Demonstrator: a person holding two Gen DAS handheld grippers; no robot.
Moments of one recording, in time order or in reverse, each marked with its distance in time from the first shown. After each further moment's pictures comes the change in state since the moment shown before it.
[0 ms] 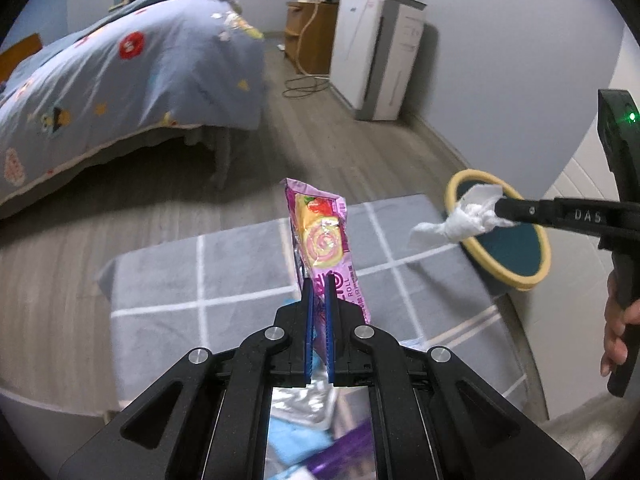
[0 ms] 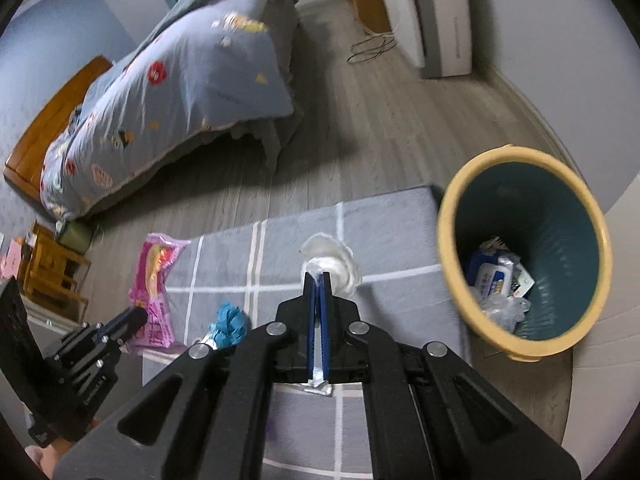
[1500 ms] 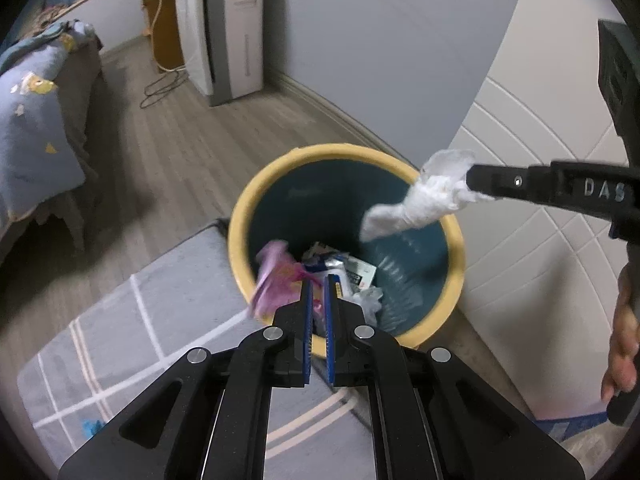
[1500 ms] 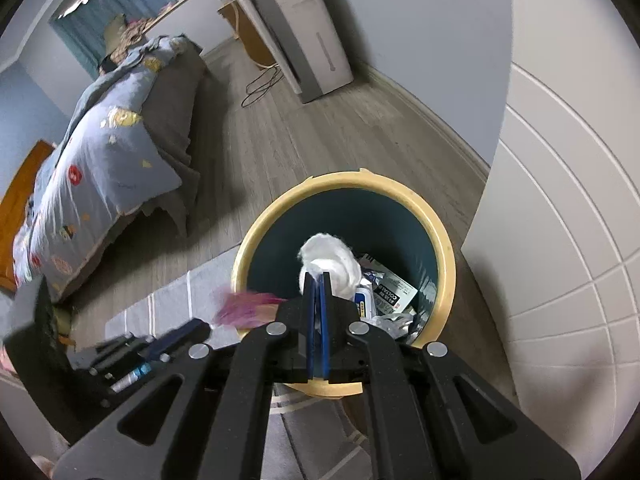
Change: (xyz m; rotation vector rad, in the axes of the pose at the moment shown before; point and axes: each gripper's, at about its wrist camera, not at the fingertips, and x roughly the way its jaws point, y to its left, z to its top) left arm 0.123 -0.243 0.063 0.302 0.147 -0.206; right arm -0.061 -0.209 0.022 0.280 -0.074 -0.114
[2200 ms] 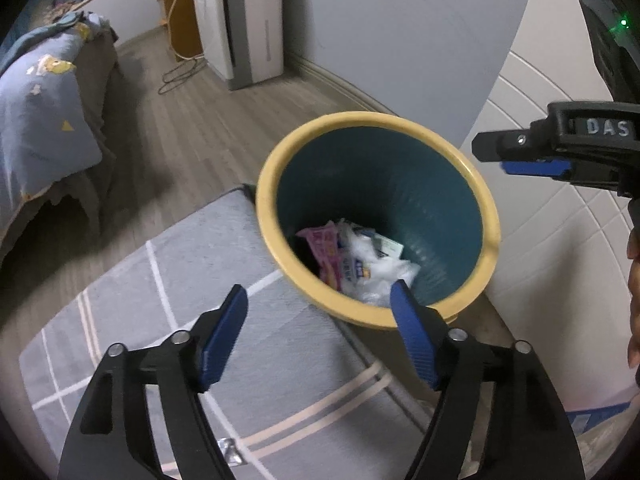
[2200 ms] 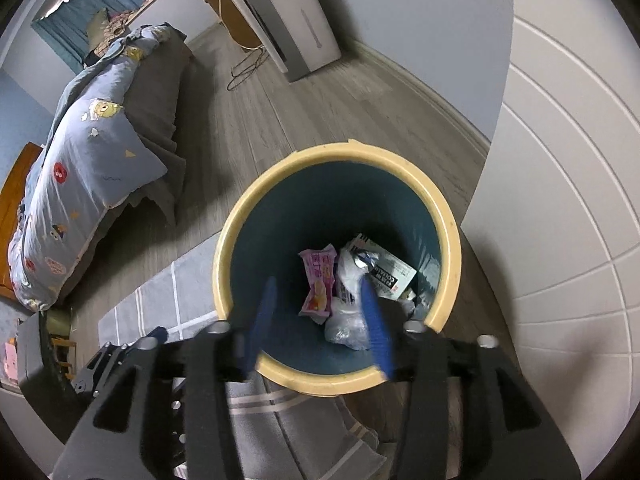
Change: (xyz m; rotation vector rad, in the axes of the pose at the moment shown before) left arm 0.004 0.016 -0.032 -0.018 0.017 0.077; right arm 0.023 0.000 -0.005 0.001 0.057 -0.040
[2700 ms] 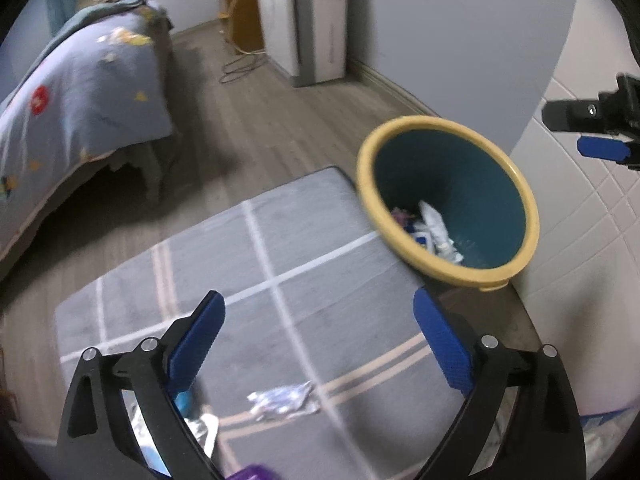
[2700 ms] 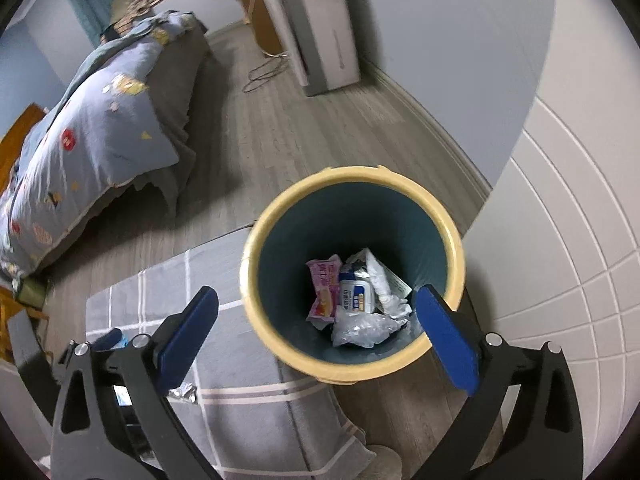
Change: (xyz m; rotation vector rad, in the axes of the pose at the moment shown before) left arm -0.055 0.062 -0.042 -0.118 -0.020 0.138; right arm -0.039 0.074 -0.017 -0.176 -0.056 -0.065
